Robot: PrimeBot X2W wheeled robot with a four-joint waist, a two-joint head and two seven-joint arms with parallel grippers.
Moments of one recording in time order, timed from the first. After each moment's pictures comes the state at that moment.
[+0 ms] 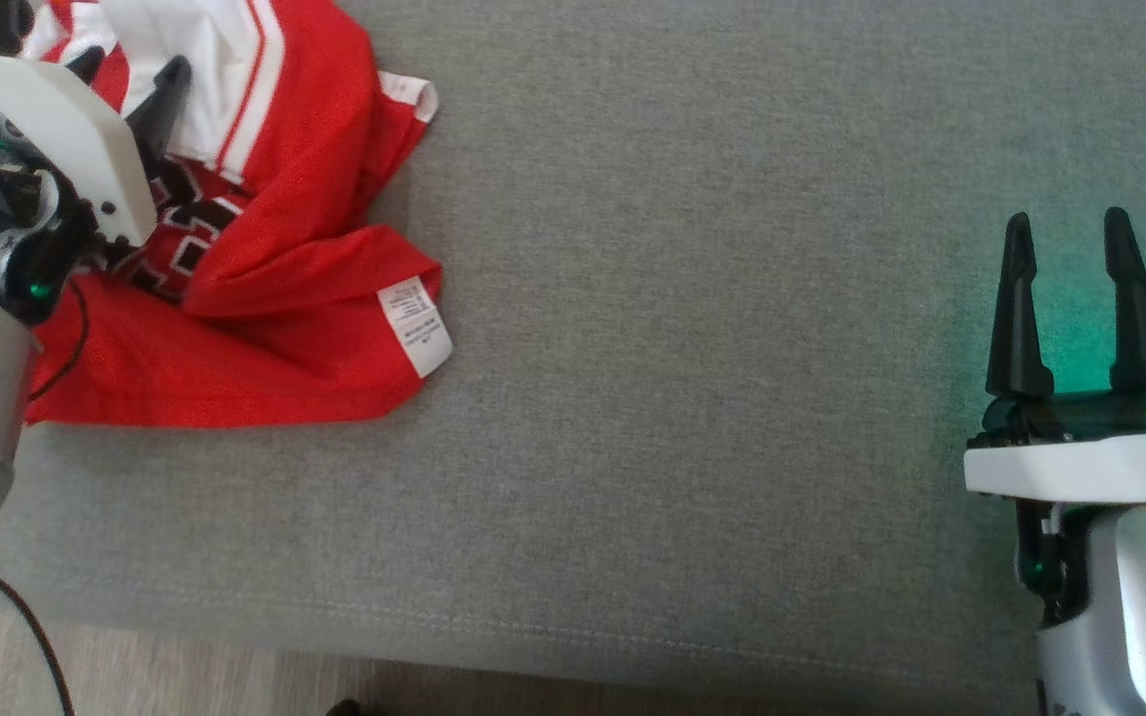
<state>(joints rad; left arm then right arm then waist) -0.94 0.44 -0.50 0.73 -0.60 -0.13 0.26 -0.18 -0.04 -0.07 0.05 0.09 0.12 -0.26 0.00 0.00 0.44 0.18</state>
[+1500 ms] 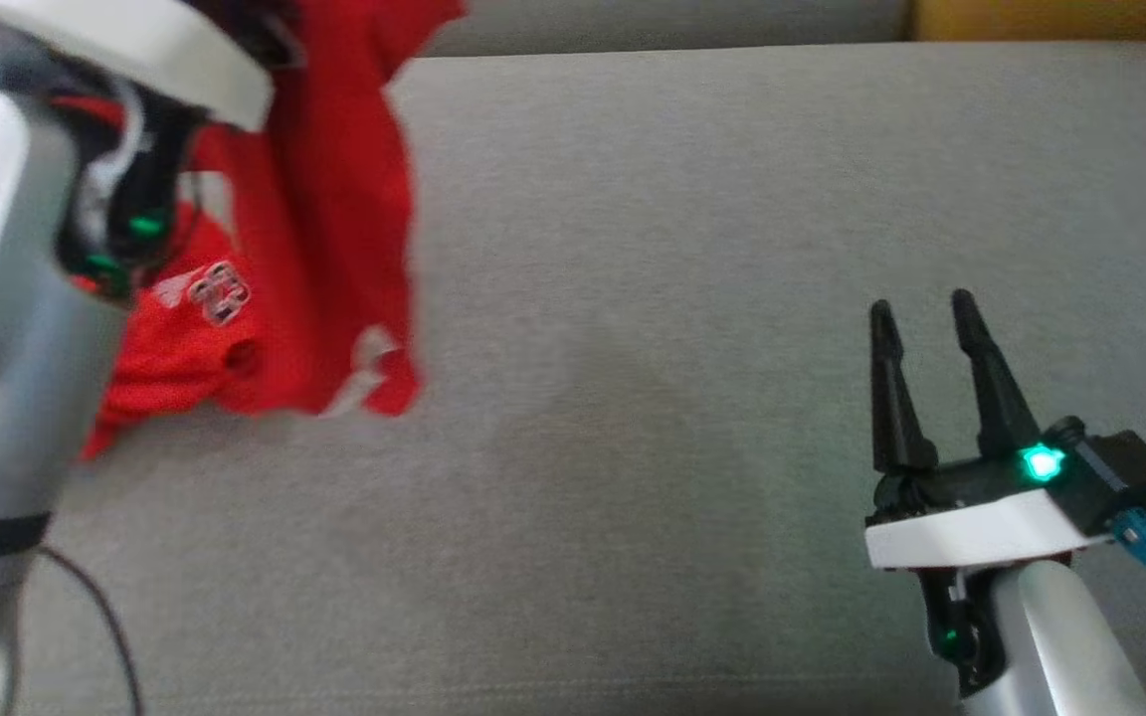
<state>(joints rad) -0.94 0.44 -0.55 0.22 -0.68 0.06 -0.08 -0.11 -0.04 0.11 0.11 0.24 0.12 -0.26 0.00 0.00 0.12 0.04</state>
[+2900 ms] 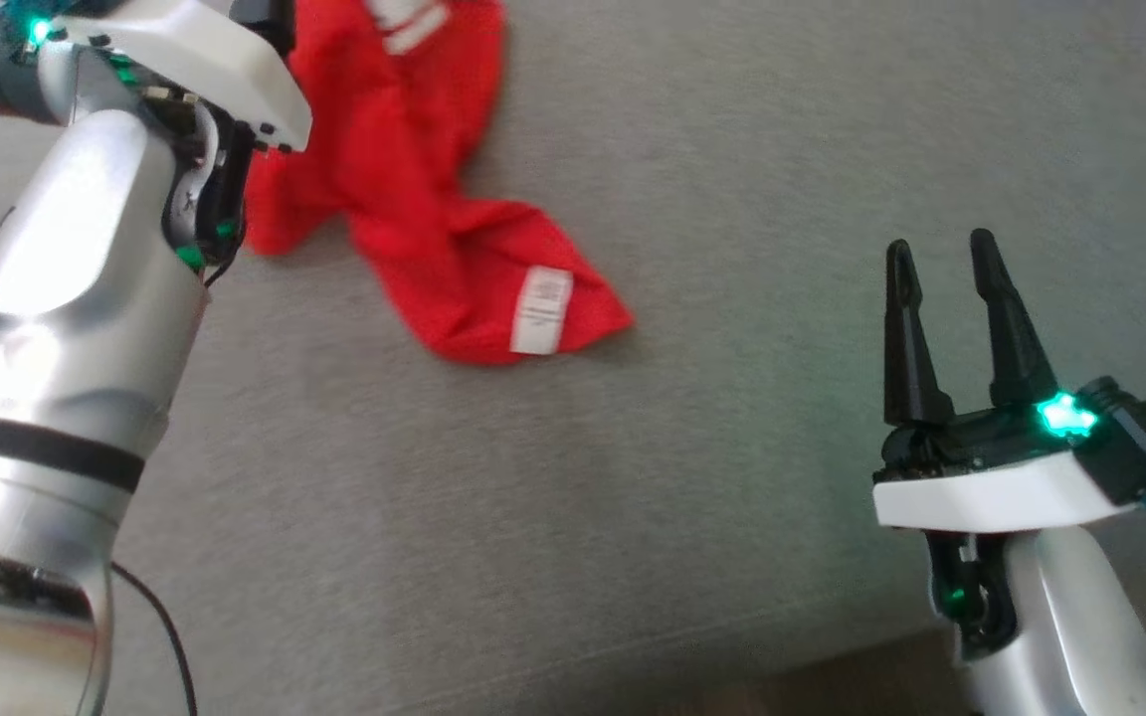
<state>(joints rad) -1.05 0.26 -0.62 0.78 -0.63 0.03 -0.25 -0.16 -0.05 0.14 0.03 0.29 0.12 -0.26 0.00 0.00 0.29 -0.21</state>
